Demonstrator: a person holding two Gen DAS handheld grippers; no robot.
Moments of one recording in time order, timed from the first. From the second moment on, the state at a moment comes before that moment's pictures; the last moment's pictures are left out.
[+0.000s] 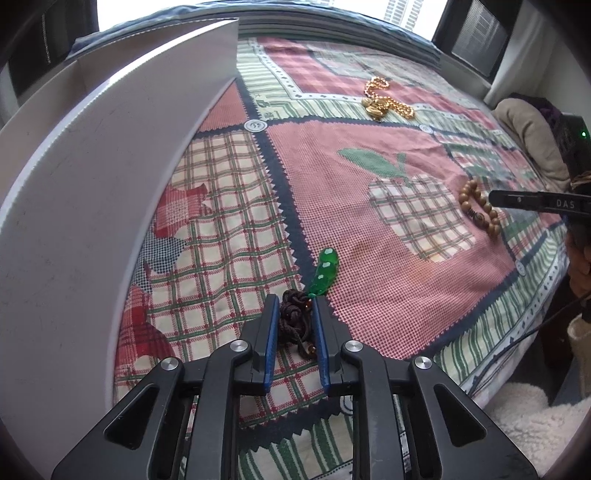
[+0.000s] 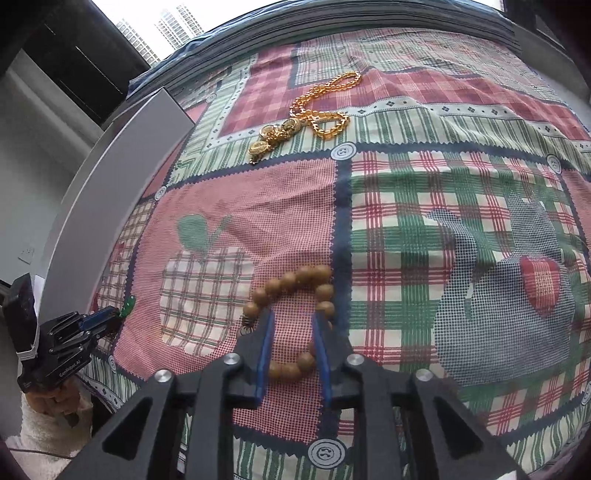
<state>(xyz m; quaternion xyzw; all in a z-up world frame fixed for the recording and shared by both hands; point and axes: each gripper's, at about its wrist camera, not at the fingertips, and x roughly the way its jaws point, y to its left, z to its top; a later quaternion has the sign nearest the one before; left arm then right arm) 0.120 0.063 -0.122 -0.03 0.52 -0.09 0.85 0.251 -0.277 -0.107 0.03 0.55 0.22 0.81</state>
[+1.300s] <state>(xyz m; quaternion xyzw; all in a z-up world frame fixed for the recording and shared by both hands) 0.060 0.305 0.009 -0.20 0.43 0.16 0.87 0.209 0.037 0.052 -0.06 0.42 0.54 0.72</state>
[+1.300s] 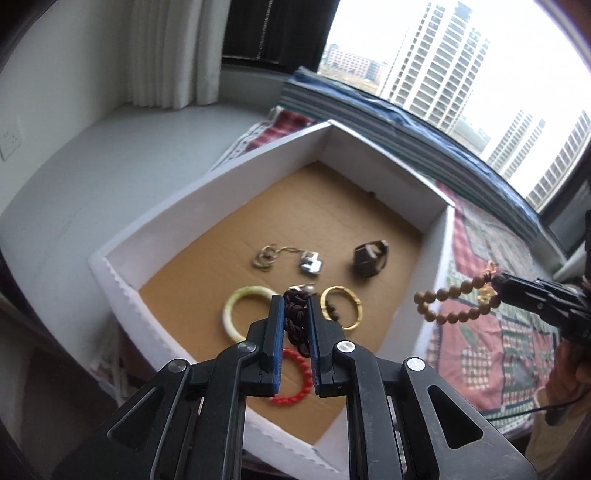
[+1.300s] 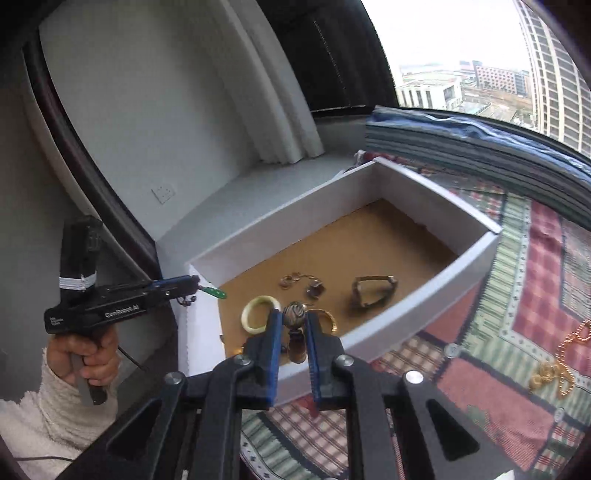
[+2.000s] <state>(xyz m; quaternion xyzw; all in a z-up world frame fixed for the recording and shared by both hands) 0.041 0.328 -0.015 -0.18 0.42 0.24 0.86 0.139 0.084 0.049 -0.15 0.40 0.55 0.72</state>
